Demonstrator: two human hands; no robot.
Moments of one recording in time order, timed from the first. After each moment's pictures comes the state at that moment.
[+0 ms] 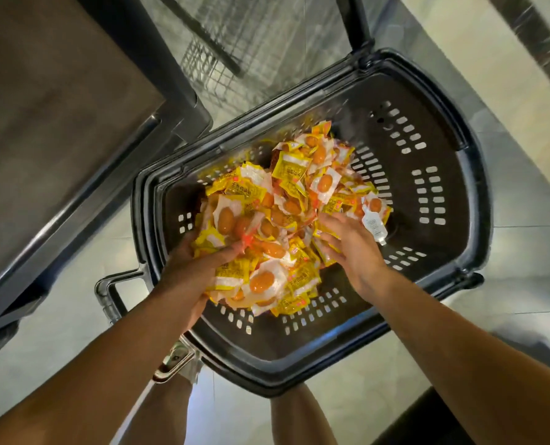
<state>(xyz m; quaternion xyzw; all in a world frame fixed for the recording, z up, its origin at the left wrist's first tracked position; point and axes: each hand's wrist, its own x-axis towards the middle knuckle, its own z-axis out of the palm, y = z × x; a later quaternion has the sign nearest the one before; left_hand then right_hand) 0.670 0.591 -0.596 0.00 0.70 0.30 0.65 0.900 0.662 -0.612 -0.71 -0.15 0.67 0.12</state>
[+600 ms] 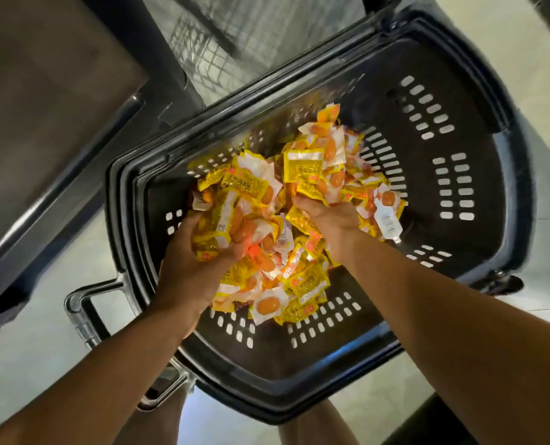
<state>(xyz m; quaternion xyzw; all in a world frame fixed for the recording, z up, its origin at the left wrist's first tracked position) 0.670 0.587 -0.627 0.17 0.76 0.27 0.57 0.861 0.685 -0.692 -0.80 -0.20 0.56 0.07</state>
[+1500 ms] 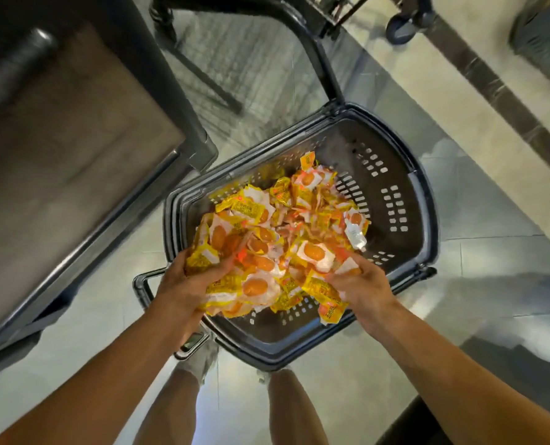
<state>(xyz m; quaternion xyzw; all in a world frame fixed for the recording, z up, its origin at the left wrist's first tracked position) 0.658 0.575 -0.515 -0.04 0.69 0.33 0.64 0.917 0.616 -0.518 -0.75 -0.17 0.62 0.14</state>
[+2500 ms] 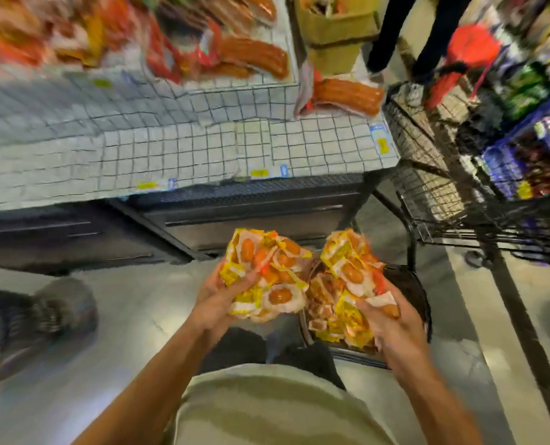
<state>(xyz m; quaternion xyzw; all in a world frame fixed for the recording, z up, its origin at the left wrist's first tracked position) 0.603 0.357 -0.065 -0.07 0.56 0.67 0.48 0.822 0.553 -0.053 -0.51 -0.49 0.69 0.14</state>
